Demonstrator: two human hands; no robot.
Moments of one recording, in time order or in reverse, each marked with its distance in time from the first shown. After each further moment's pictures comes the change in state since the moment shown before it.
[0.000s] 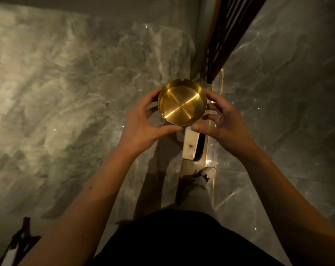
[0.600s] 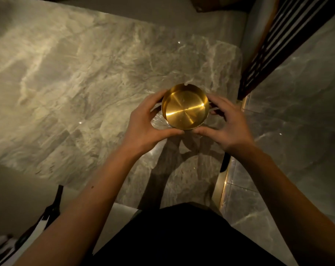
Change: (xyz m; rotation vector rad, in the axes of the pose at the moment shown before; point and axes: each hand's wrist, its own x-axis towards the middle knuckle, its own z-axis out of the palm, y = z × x) left_hand -0.067 -0.006 -0.121 0.086 0.174 0.082; right_hand 0.017 -0.051 0.119 -0.275 -0.042 -0.214
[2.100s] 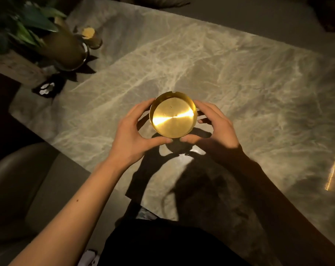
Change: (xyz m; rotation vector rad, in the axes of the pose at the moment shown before) left_hand 0.013 -0.199 -0.483 0.166 0.157 -0.134; right_hand 0.242 -0.186 0.448 0.084 -0.210 -0.042
